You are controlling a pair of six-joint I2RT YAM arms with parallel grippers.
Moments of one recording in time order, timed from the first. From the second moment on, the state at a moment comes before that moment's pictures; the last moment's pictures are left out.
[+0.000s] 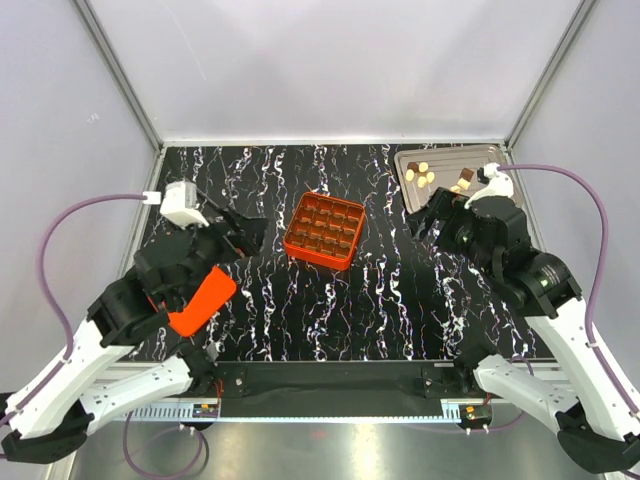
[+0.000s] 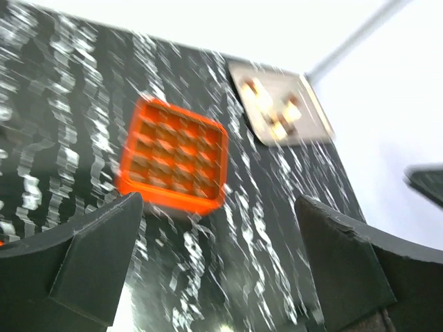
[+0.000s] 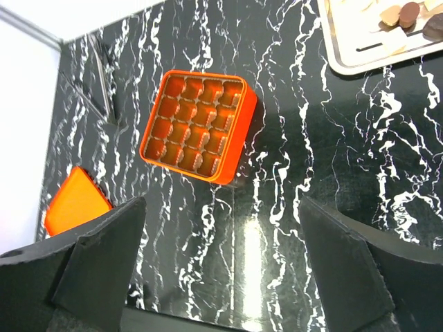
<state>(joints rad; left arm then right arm) -0.87 0.72 1.11 -0.60 -0.48 -0.64 0.54 0.87 1.24 -0.81 0.25 0.63</state>
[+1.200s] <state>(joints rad) 0.10 2.19 1.77 -0.61 -0.20 -0.62 0.54 0.76 1.13 -0.67 0.14 0.53</state>
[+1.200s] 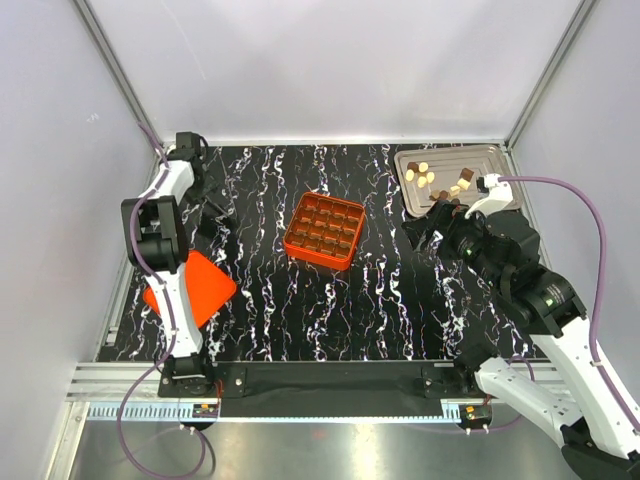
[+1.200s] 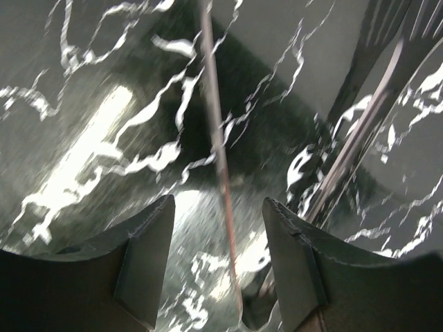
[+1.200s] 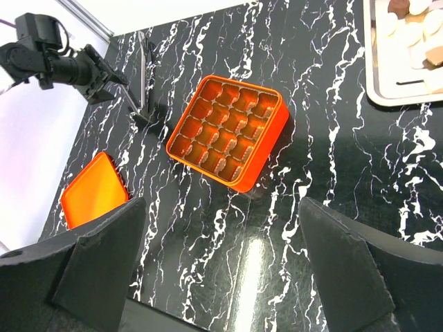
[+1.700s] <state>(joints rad) 0.10 2.29 1.85 -0.61 -0.17 -0.63 0.54 0.81 1.13 -0.63 0.17 0.50</state>
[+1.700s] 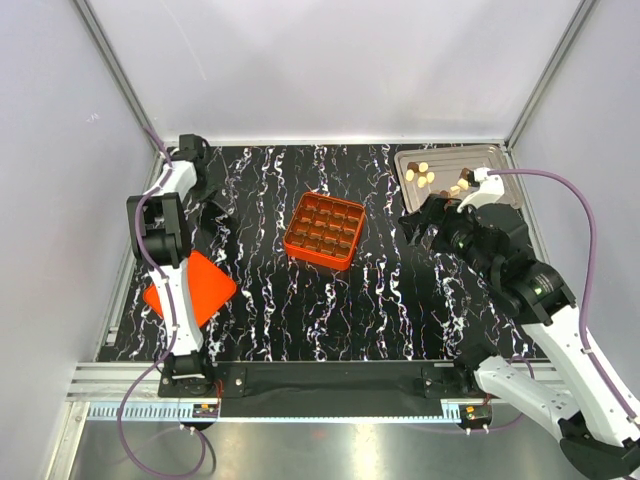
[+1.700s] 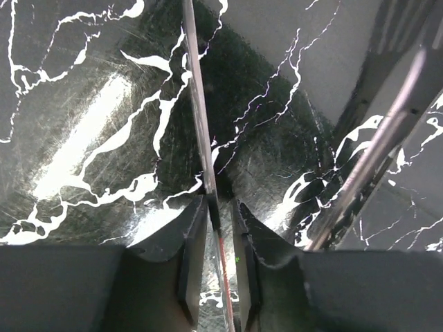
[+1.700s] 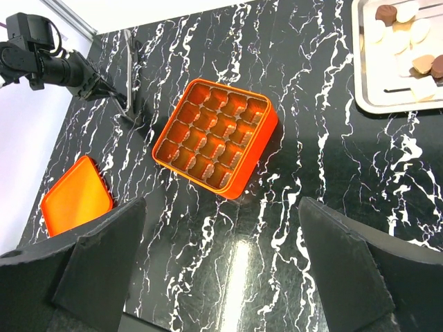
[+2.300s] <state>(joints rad) -0.32 1.69 1.66 -0.53 -0.06 -0.58 0.54 0.88 1.38 -0.71 0.33 0.50</state>
